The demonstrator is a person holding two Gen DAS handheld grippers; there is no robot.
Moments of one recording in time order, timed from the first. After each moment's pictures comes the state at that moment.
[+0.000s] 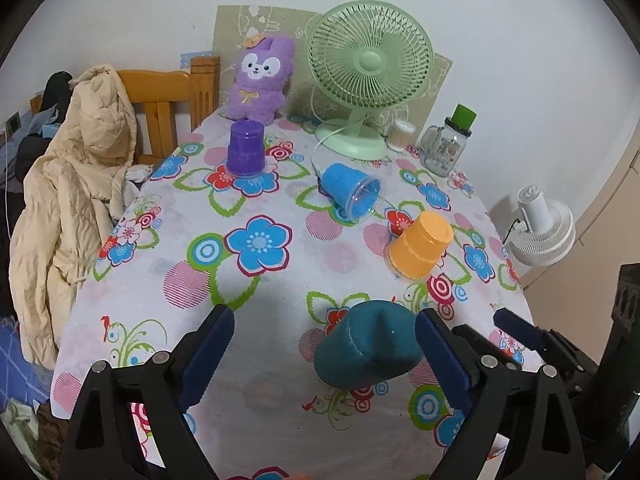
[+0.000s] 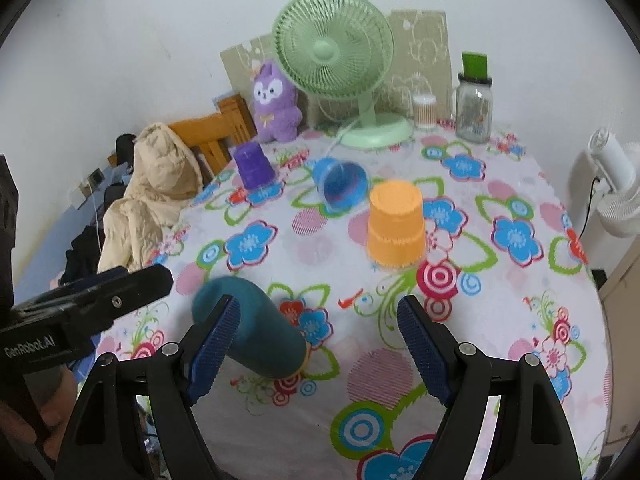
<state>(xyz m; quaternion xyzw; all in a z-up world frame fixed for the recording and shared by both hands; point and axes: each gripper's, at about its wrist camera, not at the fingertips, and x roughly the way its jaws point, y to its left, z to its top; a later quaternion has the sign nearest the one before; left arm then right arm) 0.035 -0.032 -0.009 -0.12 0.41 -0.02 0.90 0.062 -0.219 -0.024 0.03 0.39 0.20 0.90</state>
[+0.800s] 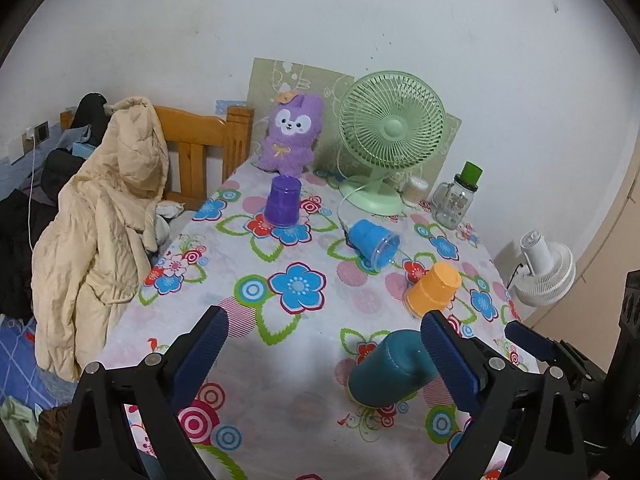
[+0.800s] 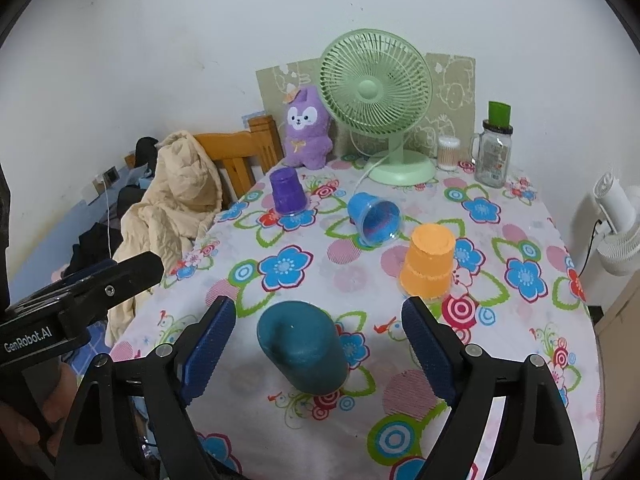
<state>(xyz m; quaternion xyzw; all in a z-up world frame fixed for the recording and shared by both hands) -0.006 0.009 0.019 -0.14 0.33 0.02 0.93 0.036 -0.182 0.006 0.00 0.34 0.22 0.91</state>
